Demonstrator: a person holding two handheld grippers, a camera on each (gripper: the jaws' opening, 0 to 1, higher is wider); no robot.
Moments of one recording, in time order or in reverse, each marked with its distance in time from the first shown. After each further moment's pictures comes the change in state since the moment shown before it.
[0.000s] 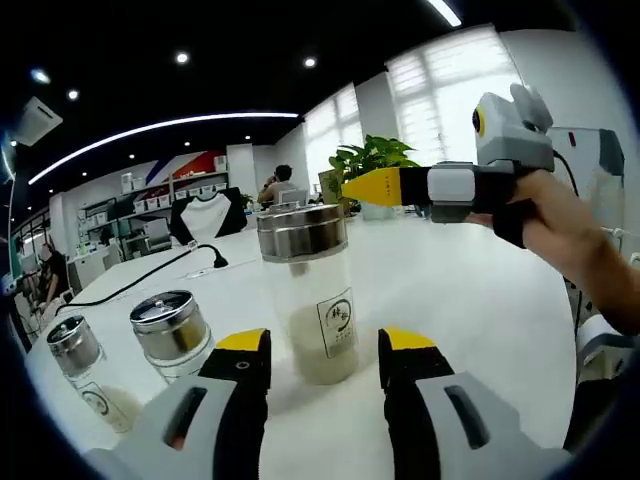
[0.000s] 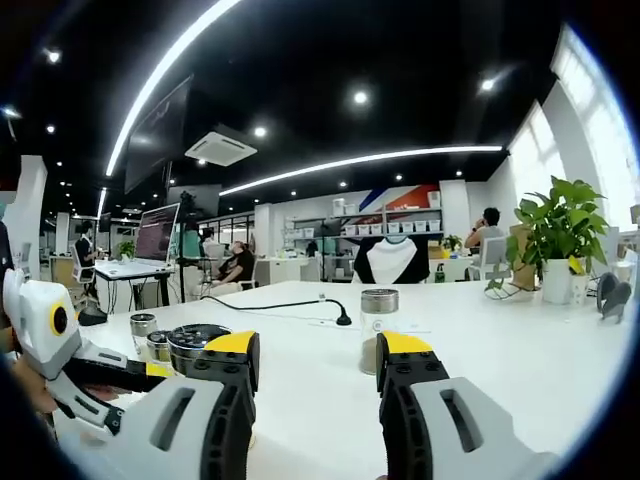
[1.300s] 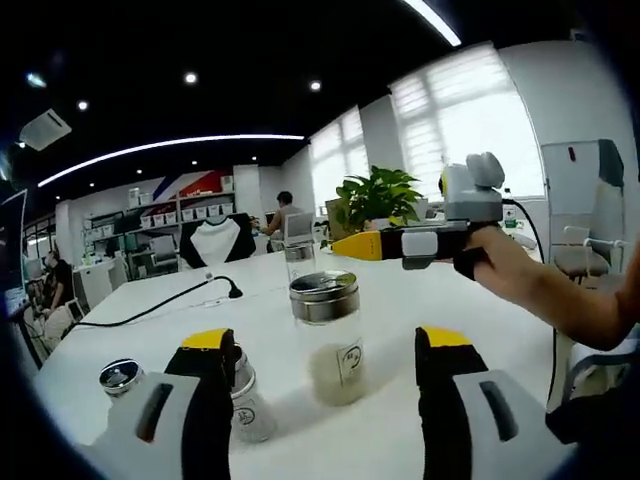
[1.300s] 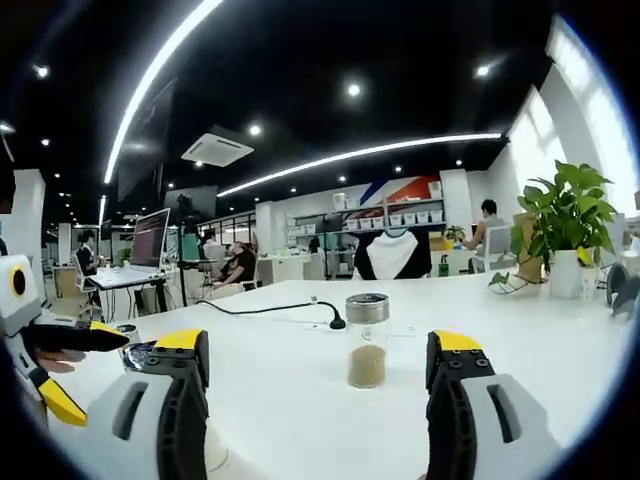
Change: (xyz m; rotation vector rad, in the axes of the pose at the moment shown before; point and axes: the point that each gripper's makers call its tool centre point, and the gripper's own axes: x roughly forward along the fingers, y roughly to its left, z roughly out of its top) left arm -0.029 0.009 0.045 -0.005 -0.093 0.025; right arm 0.025 -0.029 0.004 0.040 0.022 0.014
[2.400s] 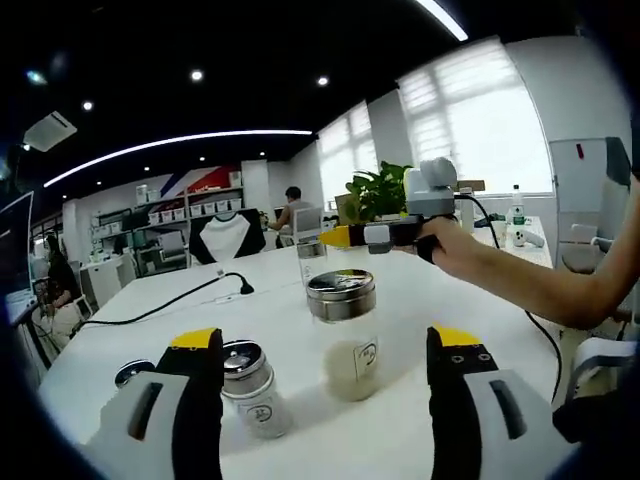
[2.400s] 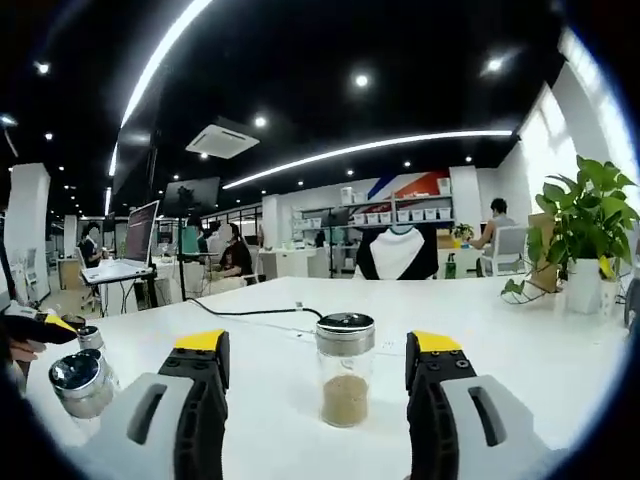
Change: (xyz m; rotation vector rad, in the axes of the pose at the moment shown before) left arm -0.001 0.013 -0.002 0.000 0.029 0.029; right arm 0.069 -0.038 0.003 -0.008 0.027 0.035
